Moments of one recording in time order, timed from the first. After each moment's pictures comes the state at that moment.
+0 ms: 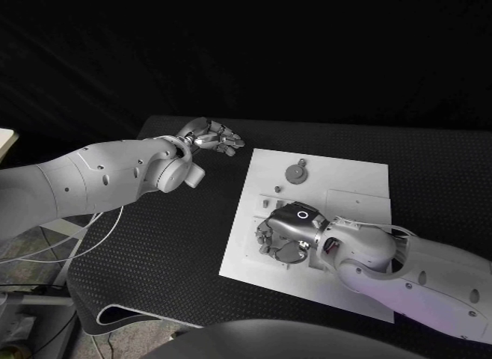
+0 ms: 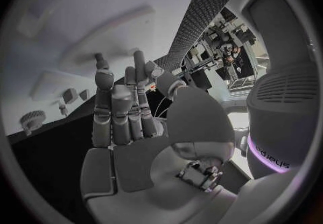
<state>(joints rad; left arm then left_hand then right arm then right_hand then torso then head) 1.23 -0.78 -0.13 1.21 -0.39 -0.26 0.23 1.05 -0.10 0.45 -0.28 0.06 0.87 0.18 0.26 0.52 1.11 0.14 0.06 0.28 0.89 0.13 0.48 0.49 0.02 0.89 0.03 0.06 0.83 1.01 -0.63 -0.10 1.60 -1.86 -0.25 0.00 1.17 -0.07 0.61 -0.30 0.06 1.04 0.11 0.34 0.56 1.29 0.04 0.18 0.36 1.30 -0.07 1.19 0.90 0.20 1.22 -0.01 0.68 1.31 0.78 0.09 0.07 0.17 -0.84</state>
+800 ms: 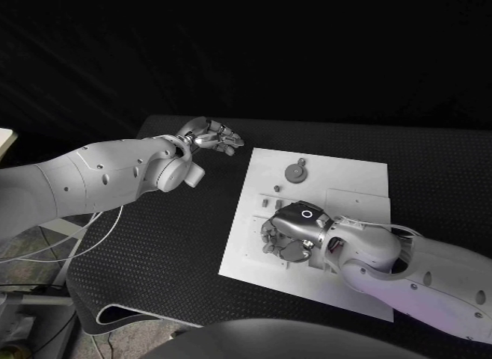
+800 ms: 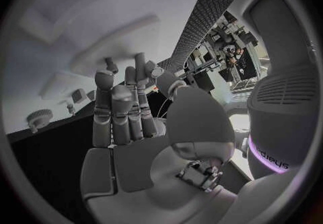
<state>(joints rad) 1.23 -0.78 -0.13 1.21 -0.39 -0.26 0.23 1.05 -0.10 0.45 -0.28 0.06 0.87 0.18 0.26 0.52 1.11 0.14 0.06 0.28 0.89 0.13 0.48 0.50 0.02 0.89 0.03 0.06 0.83 1.01 -0.65 -0.10 1.61 -1.88 -0.24 -0.02 1.17 -0.07 0.60 -0.30 0.05 1.03 0.11 0.34 0.56 1.30 0.04 0.17 0.36 1.30 -0.07 1.20 0.91 0.20 1.23 -0.01 0.69 1.31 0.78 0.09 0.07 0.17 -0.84</state>
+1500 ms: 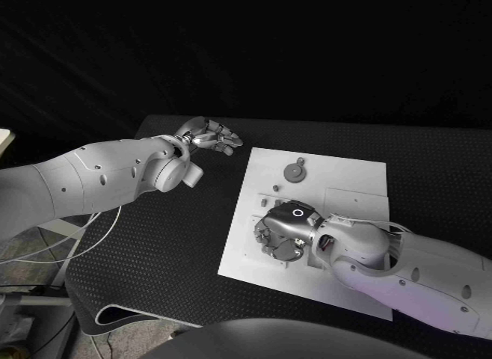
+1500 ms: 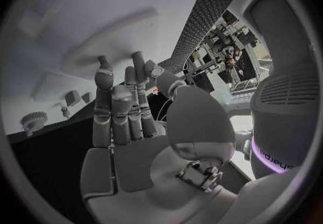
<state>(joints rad) 1.23 -0.78 -0.13 1.21 -0.39 -0.26 0.23 1.05 -0.10 0.45 -0.28 0.06 0.87 0.18 0.26 0.52 1.11 0.14 0.06 0.27 0.89 0.13 0.47 0.50 0.02 0.89 0.03 0.06 0.82 1.01 -0.60 -0.09 1.59 -1.88 -0.20 -0.04 1.17 -0.07 0.60 -0.30 0.06 1.04 0.10 0.34 0.56 1.29 0.04 0.17 0.36 1.30 -0.07 1.20 0.91 0.20 1.22 -0.02 0.69 1.31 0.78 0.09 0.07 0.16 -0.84</state>
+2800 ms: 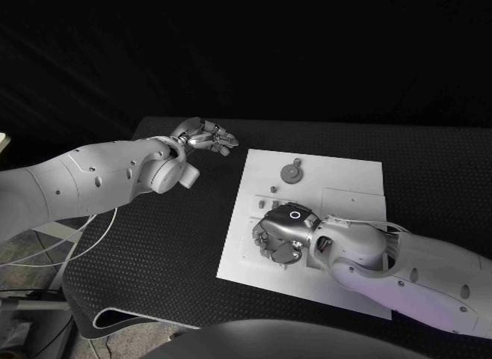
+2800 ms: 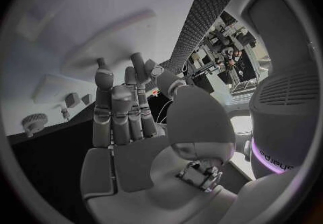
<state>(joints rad) 1.23 -0.78 -0.13 1.21 -0.39 -0.26 0.23 1.05 -0.10 0.45 -0.28 0.06 0.87 0.18 0.26 0.52 1.11 0.14 0.06 0.27 0.89 0.13 0.47 0.50 0.02 0.89 0.03 0.06 0.82 1.02 -0.61 -0.10 1.61 -1.88 -0.18 -0.05 1.17 -0.07 0.60 -0.30 0.05 1.03 0.10 0.34 0.56 1.30 0.04 0.18 0.36 1.30 -0.07 1.20 0.91 0.20 1.22 -0.01 0.69 1.31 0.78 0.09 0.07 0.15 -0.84</state>
